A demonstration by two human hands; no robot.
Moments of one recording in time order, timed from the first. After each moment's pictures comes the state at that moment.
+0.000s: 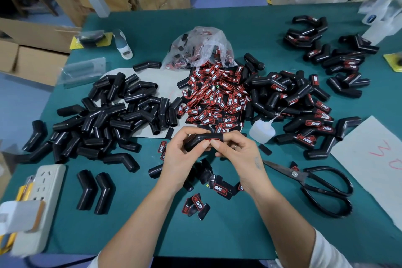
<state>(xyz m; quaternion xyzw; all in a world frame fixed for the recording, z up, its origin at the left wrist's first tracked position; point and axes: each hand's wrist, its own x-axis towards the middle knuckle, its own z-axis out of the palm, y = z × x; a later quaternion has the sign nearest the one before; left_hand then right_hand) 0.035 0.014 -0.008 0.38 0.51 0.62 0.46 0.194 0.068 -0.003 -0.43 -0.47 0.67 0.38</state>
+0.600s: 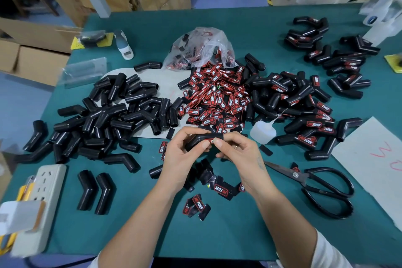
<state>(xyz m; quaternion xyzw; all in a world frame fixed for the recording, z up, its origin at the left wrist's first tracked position) 0.032 0.015 -0.010 0.36 0.51 0.62 0.47 0.196 0.069 0.000 -0.43 -0.47 0.69 0.36</state>
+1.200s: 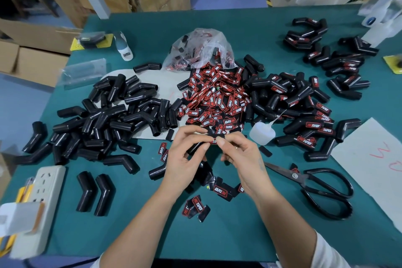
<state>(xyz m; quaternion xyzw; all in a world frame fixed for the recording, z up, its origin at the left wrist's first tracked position) 0.037 0.012 -0.010 0.54 0.56 0.56 0.27 0.197 0.067 0.004 -0.43 -0.47 0.68 0.37</state>
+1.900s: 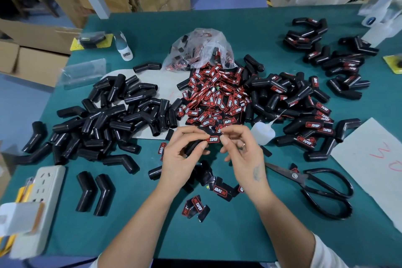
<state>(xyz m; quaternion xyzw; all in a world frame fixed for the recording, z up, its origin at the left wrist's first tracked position) 0.033 0.012 -0.010 0.48 0.55 0.60 0.34 0.196 0.060 0.008 -0.43 -0.55 0.58 0.42</state>
